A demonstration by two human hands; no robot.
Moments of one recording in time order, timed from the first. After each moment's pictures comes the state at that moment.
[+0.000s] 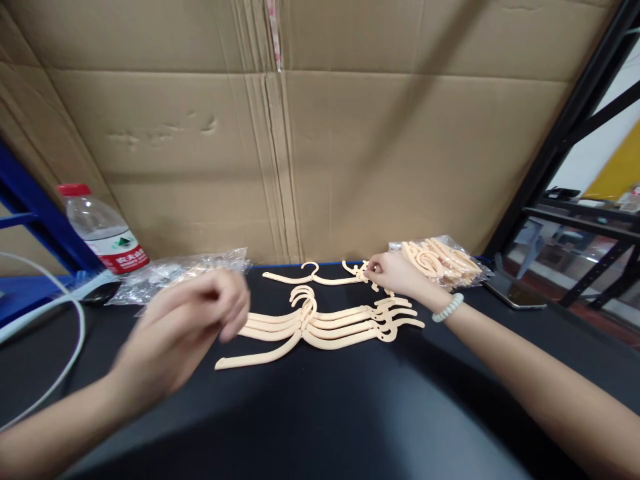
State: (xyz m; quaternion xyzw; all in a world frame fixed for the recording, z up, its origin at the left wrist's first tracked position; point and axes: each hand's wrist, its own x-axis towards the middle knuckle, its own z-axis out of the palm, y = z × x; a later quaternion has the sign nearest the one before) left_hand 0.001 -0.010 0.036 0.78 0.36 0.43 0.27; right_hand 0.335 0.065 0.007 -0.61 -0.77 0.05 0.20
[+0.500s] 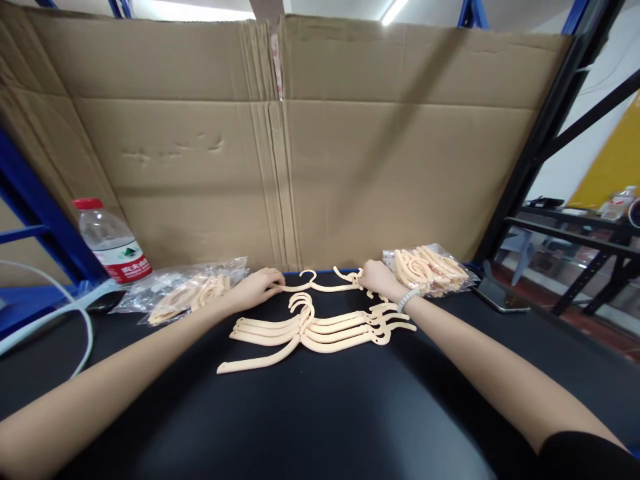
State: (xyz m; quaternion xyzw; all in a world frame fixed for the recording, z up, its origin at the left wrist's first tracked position) left_hand 0.000 0.140 -0.016 0.92 0.35 0.16 0.04; right_hand 0.317 0.100 -0.011 -0.74 -0.65 0.11 0.13
